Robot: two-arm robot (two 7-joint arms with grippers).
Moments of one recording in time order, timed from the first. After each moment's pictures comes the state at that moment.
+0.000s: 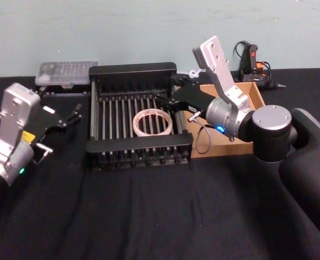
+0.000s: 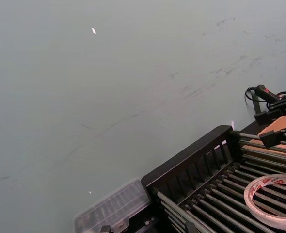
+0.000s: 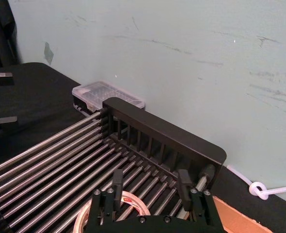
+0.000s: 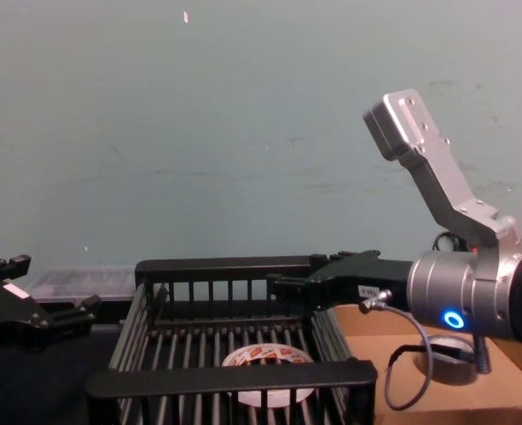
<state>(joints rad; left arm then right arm) -0.20 0.60 0.45 -1.41 -0.25 -0.12 0.03 0.56 0.16 -0.49 -1.06 0.19 0.10 0.39</state>
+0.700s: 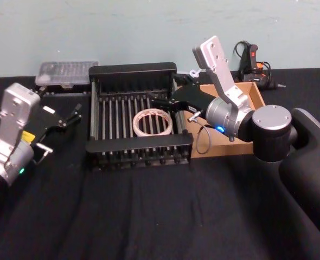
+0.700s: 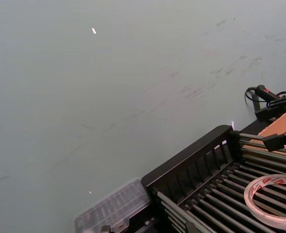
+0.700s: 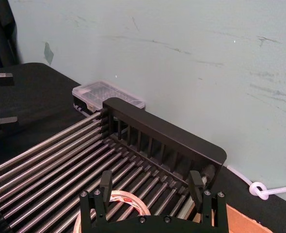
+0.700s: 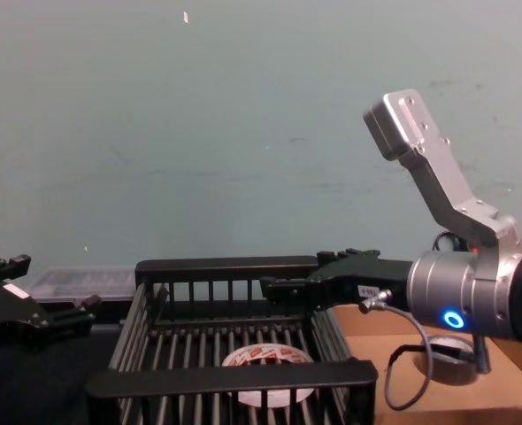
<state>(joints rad) -0.20 0.60 0.45 -1.41 -0.25 -0.12 0.03 0.56 0.16 -0.49 -1.06 0.19 0.10 0.39</state>
